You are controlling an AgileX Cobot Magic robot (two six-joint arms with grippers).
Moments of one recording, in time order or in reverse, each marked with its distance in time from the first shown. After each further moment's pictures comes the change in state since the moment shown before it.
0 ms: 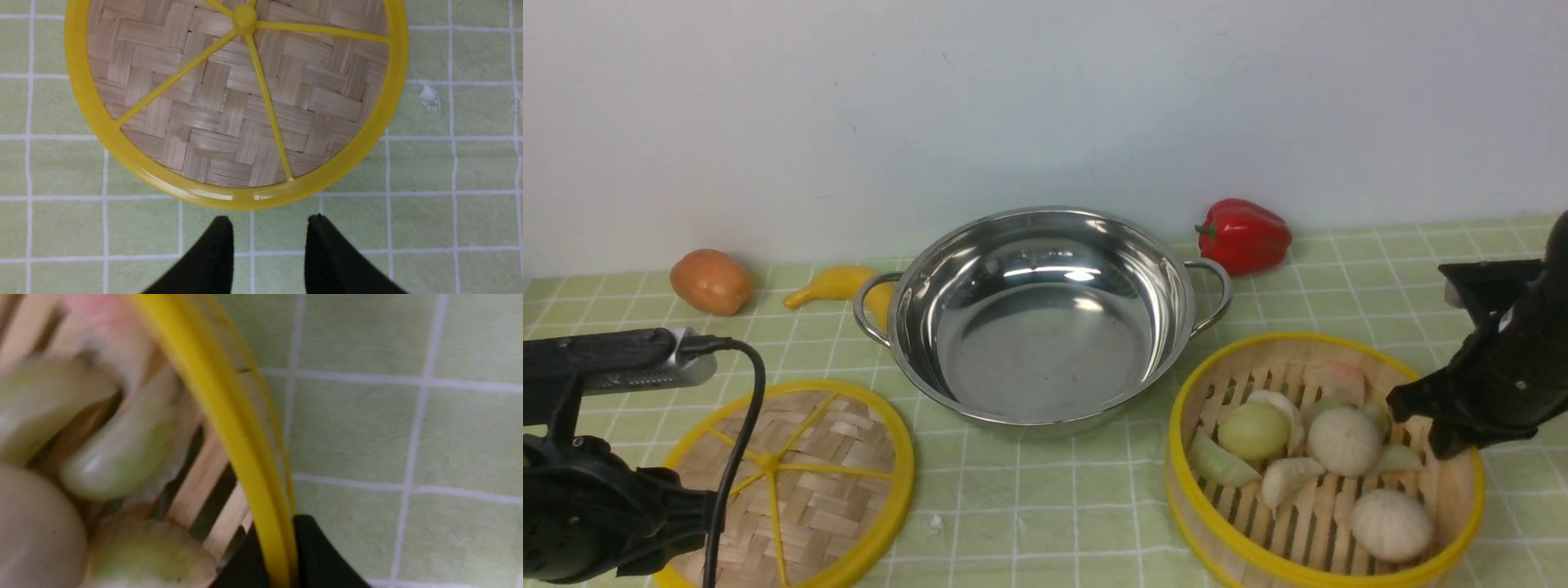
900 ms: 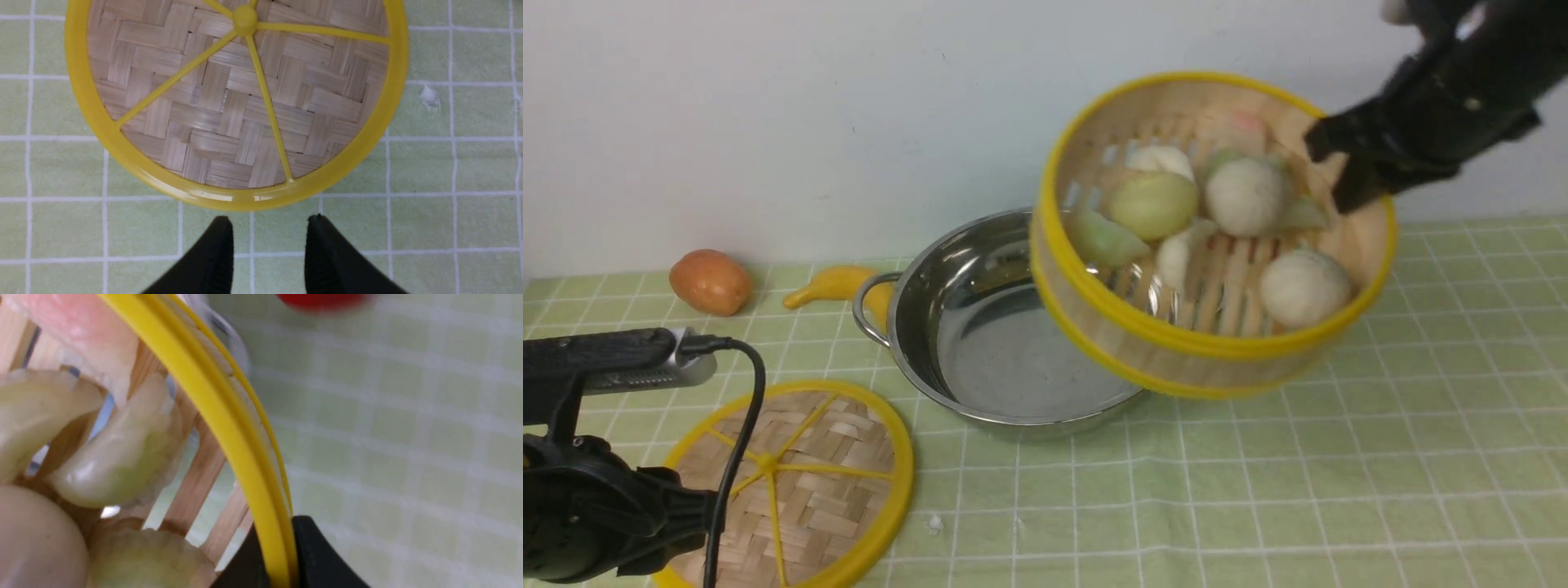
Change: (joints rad) right arm 0.203 0.054 -0.787 0.062 0.418 0.078; left arm 0.000 0.000 0.000 0.000 0.000 0.000
